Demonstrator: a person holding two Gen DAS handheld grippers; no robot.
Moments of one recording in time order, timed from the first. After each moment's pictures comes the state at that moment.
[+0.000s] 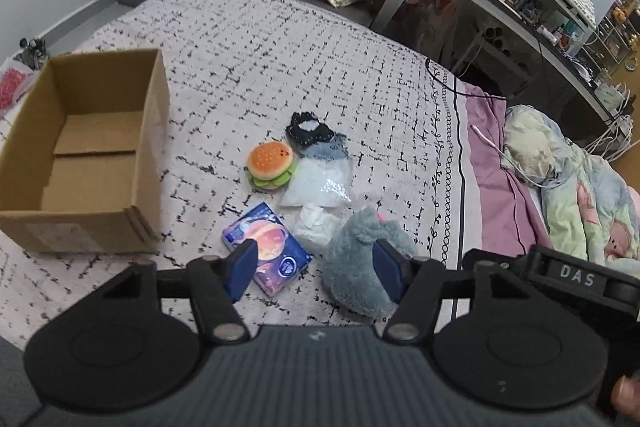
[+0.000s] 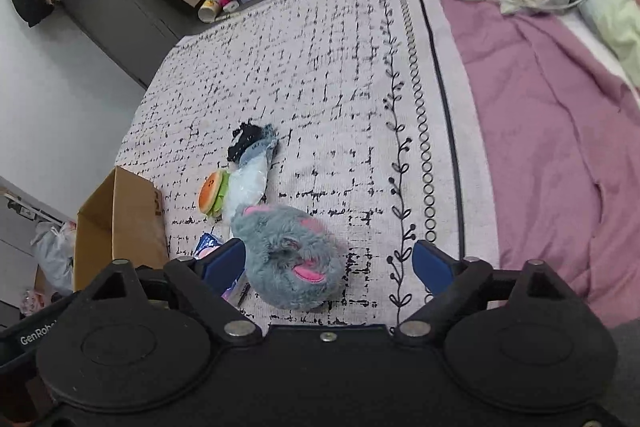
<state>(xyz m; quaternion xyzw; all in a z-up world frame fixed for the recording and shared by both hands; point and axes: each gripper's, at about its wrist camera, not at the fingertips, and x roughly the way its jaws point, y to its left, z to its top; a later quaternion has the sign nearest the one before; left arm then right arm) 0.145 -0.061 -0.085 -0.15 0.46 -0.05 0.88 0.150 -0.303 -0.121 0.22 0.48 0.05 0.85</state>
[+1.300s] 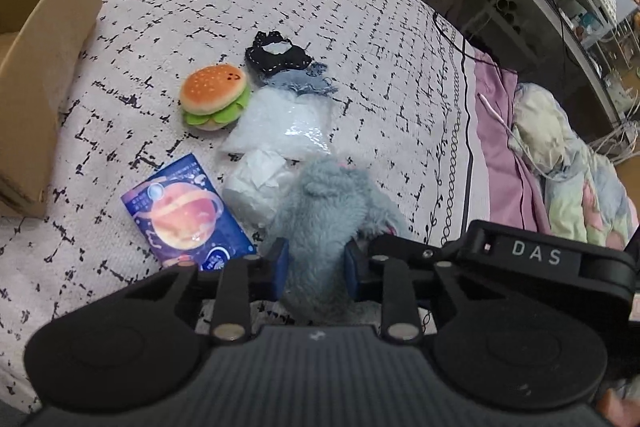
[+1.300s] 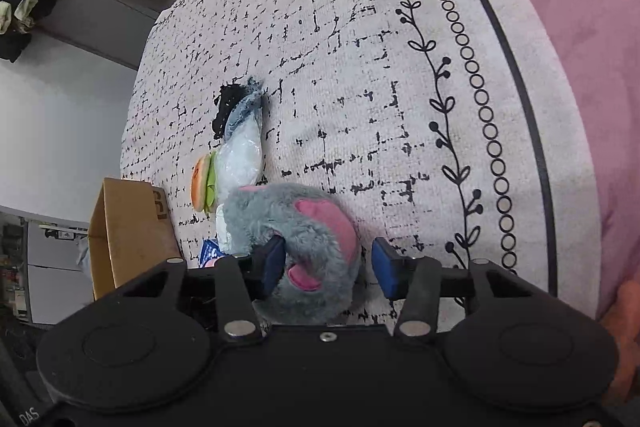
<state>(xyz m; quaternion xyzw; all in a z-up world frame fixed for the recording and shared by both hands) 0.199 -0.095 -0.167 -0.21 0.51 -0.07 0.83 0.207 -0.297 -0.195 0.33 0.54 0.08 0.77</state>
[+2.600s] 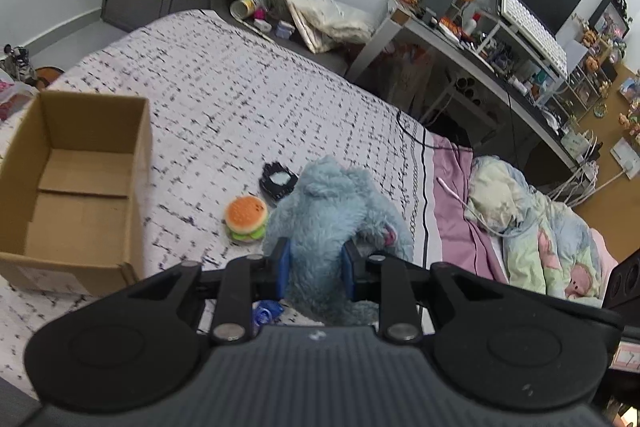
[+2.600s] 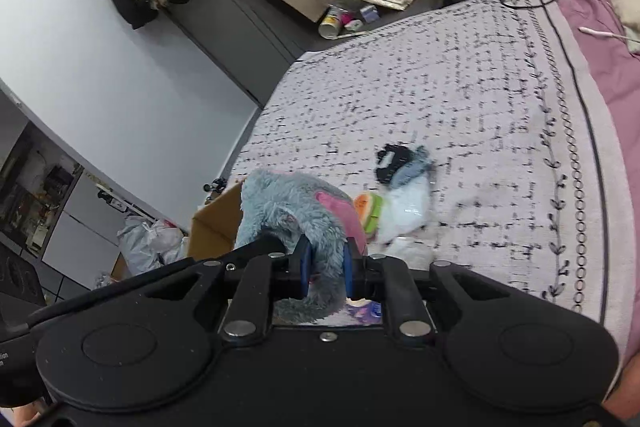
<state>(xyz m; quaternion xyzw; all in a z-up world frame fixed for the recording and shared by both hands) 0.147 -0.035 -0.045 -0.20 0.39 -0.08 0.90 0.158 -0.232 -0.083 0.25 0.40 0.19 0.86</state>
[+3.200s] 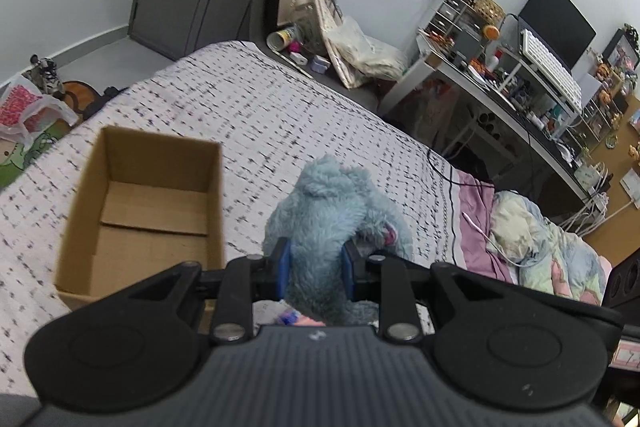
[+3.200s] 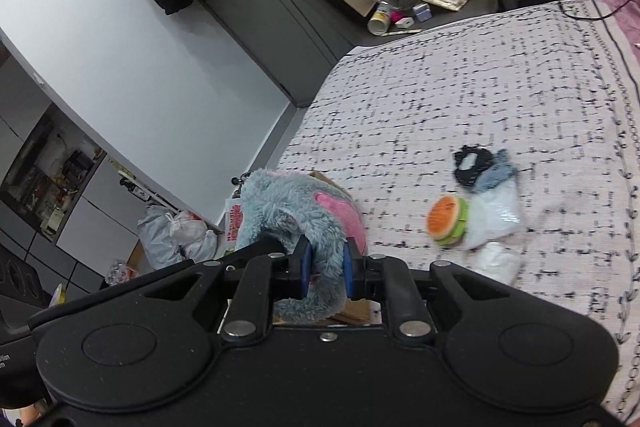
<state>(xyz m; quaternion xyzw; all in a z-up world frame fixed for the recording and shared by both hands) 0.138 0.043 -0.023 -0.21 0.36 -0.05 0.91 0.163 -0.155 -0.060 0.24 0.38 0.23 0.86</state>
